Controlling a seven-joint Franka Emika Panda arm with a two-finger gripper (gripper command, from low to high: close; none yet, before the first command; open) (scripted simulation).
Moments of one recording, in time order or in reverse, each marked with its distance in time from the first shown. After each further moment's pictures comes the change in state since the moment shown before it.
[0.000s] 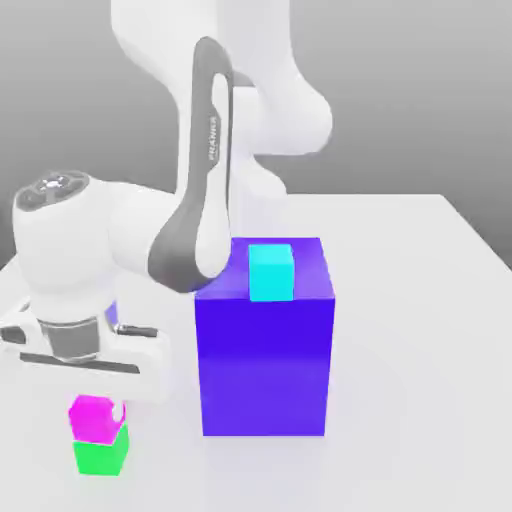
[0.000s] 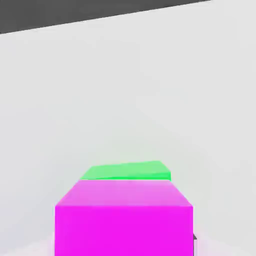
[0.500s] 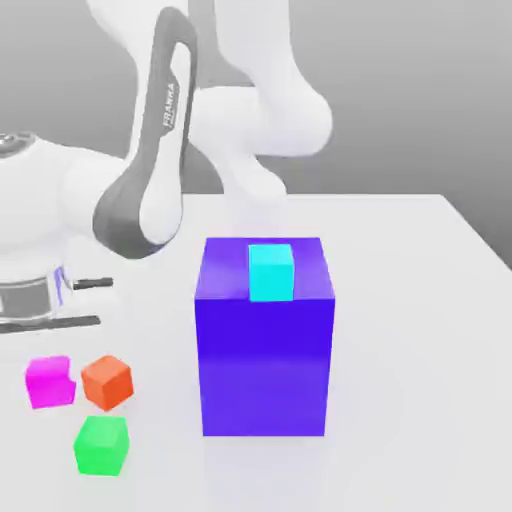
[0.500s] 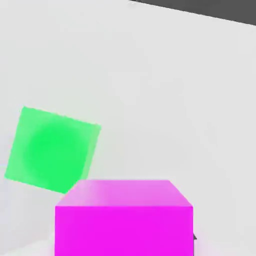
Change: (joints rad) arm -0.030 -0.110 -0.080 0.007 -0.120 -0.114 -0.244
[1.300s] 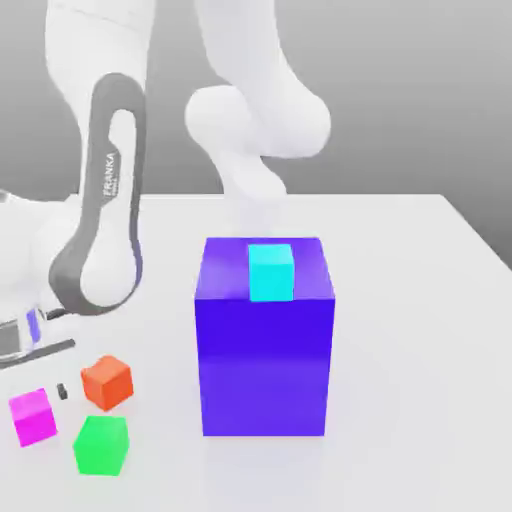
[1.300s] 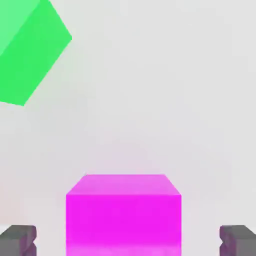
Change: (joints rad) arm -0.277 0.283 0.153 0.079 0.223 0.198 -0.799
